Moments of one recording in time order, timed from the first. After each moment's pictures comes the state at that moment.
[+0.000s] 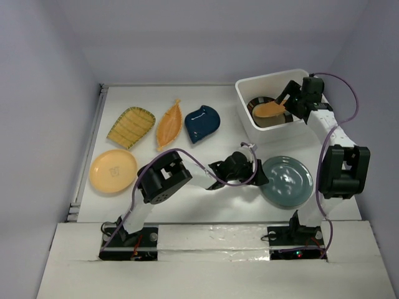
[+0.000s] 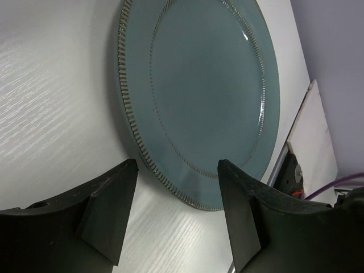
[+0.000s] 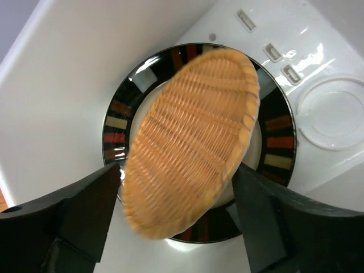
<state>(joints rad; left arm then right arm) -1.09 2.09 1.12 0.52 0.15 -0.83 -0.06 1.73 1.40 -0.28 -0.05 0.53</state>
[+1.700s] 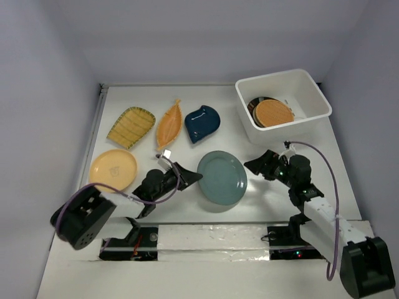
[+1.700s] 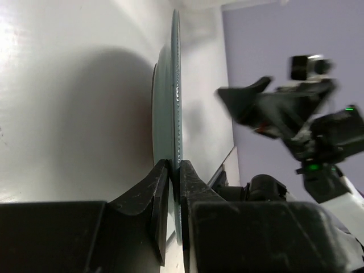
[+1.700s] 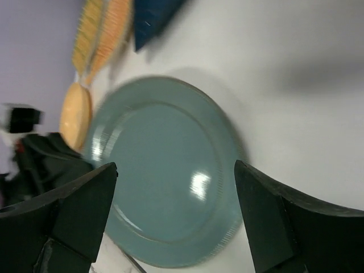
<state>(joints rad) -0.71 1.35 0.09 1.04 0.17 -1.21 0.22 0.77 0.25 0.23 -0.42 0.76</state>
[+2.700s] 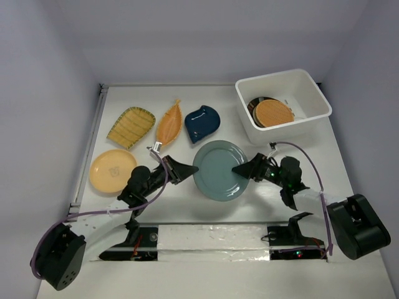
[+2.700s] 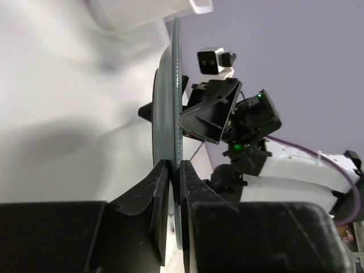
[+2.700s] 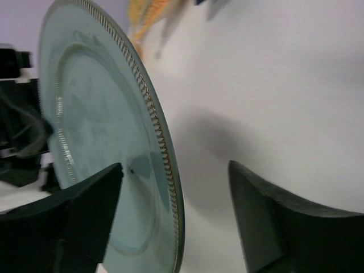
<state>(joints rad) -0.59 0.88 0.15 0.69 0.33 -1.15 0.33 1.16 0.16 0.76 -0.57 0.89</state>
